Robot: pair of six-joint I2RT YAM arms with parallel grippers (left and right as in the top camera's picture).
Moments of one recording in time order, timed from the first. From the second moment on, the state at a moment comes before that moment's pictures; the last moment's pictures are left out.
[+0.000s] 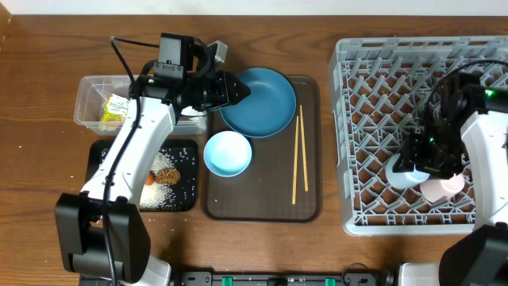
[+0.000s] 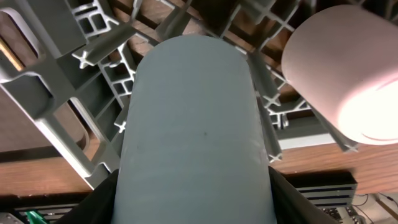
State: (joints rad) left arm -0.17 1.69 1.37 -0.62 0.68 -0.41; right arm -0.18 1.58 1.35 -1.48 -0.07 0.06
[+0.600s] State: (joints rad) left arm -0.17 1.69 1.37 -0.62 0.57 -0.41; right arm -0.18 1.58 1.34 -1.48 -0.13 0.06
